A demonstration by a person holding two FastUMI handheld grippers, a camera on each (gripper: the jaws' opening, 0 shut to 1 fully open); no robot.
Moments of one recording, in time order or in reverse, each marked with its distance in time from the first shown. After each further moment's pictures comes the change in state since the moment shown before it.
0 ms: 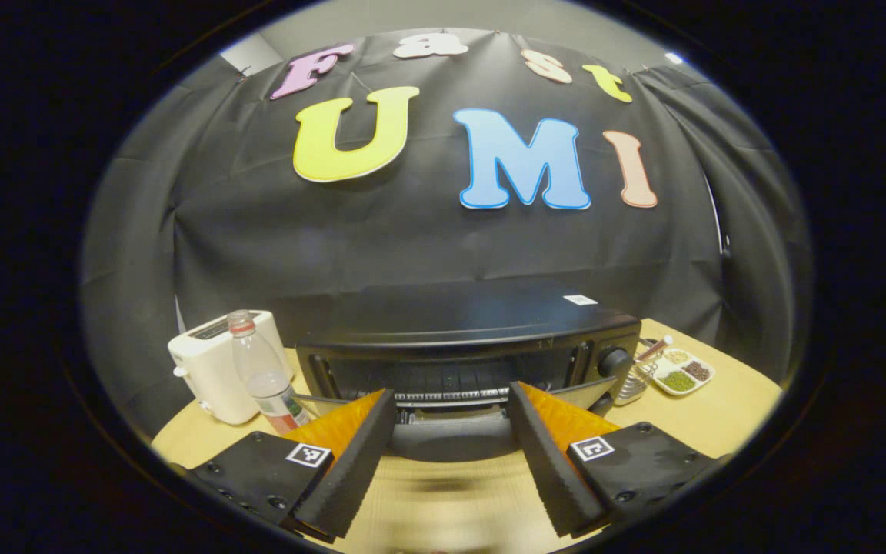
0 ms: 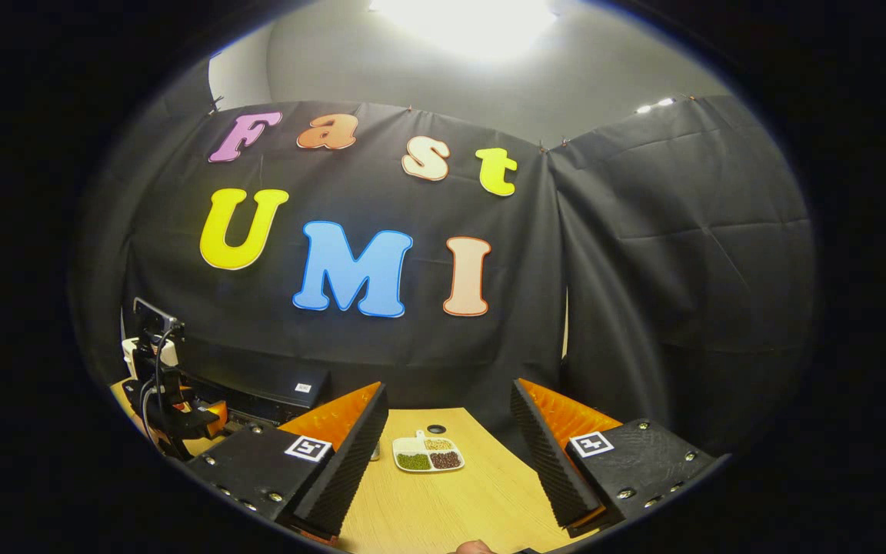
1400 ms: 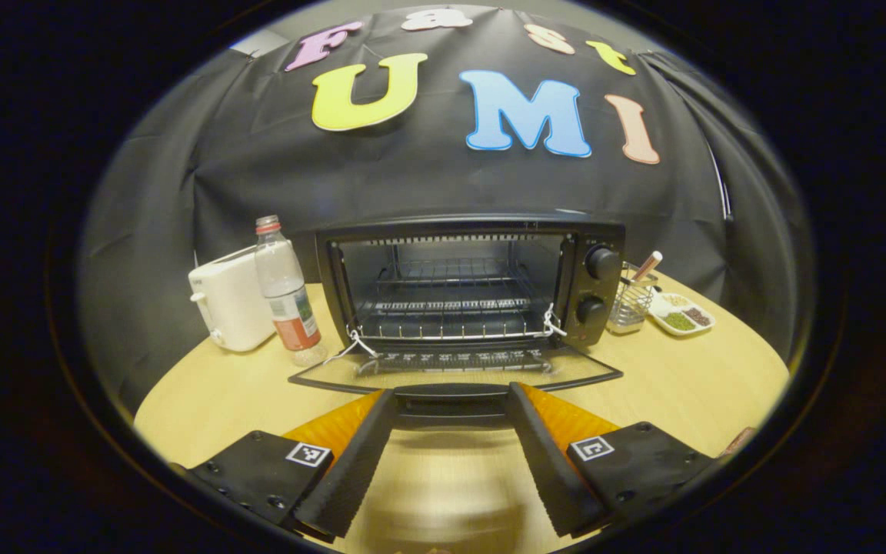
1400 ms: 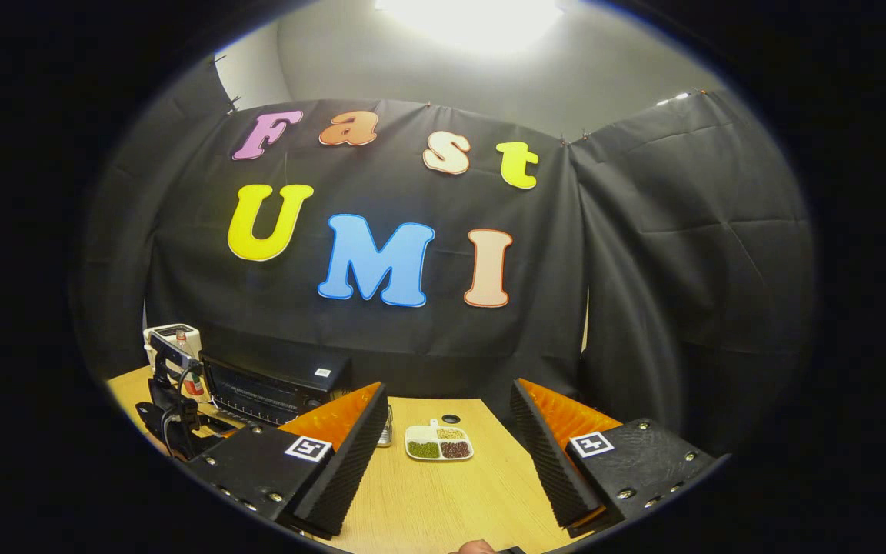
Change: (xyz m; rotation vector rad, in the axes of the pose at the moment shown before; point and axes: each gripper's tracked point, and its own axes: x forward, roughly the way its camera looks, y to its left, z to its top) left arm -0.054 -0.015 -0.105 -0.024 0.181 0.048; right arm -0.020 -0.006 -0.012 -0.028 0.035 0.104
